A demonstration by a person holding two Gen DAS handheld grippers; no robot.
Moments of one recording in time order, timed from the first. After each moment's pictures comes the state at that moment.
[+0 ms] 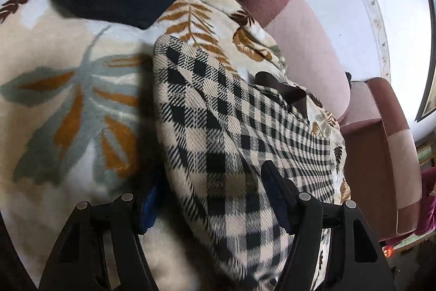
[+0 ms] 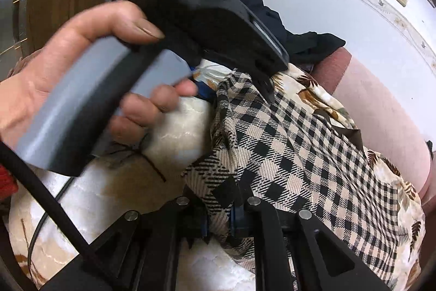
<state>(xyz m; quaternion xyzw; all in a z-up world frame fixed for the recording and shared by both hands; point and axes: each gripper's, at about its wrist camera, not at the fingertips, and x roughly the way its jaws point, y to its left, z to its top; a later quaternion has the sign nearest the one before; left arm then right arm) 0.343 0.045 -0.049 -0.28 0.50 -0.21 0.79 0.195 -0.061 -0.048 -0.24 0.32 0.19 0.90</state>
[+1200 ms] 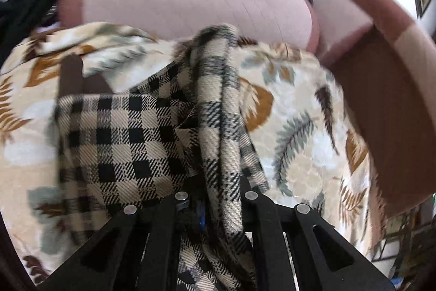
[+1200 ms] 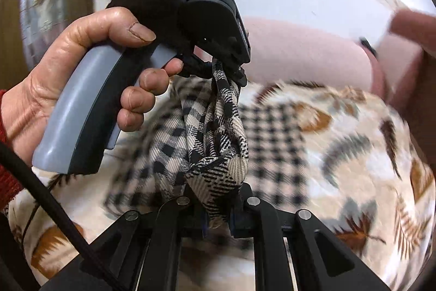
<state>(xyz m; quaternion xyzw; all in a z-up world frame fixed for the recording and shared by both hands) 0.333 -0.339 0.024 -0.03 0.51 -0.27 0.81 0.171 -0.363 -0.006 -0.01 0.34 0.04 0.94</state>
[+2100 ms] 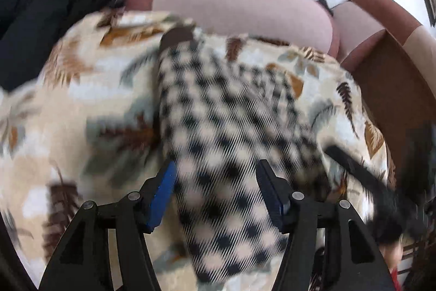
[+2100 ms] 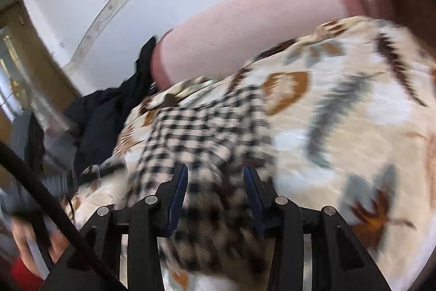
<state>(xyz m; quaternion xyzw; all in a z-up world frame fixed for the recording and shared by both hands) 0.232 -0.229 0.011 -0.06 0.48 -0.19 0.85 0.220 -0.462 -0.007 0.23 0.35 0.09 0.90</state>
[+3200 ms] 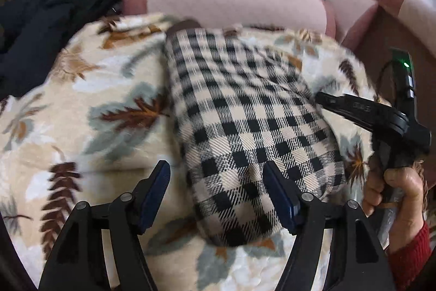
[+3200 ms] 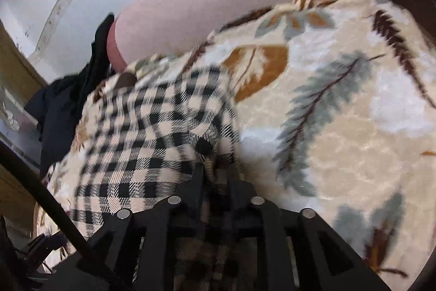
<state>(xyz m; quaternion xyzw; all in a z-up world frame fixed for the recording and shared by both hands) 0.188 -0.243 0.002 0.01 0.44 -0.18 0.88 0.256 -0.497 -0.031 0.22 0.39 0.00 0.90</state>
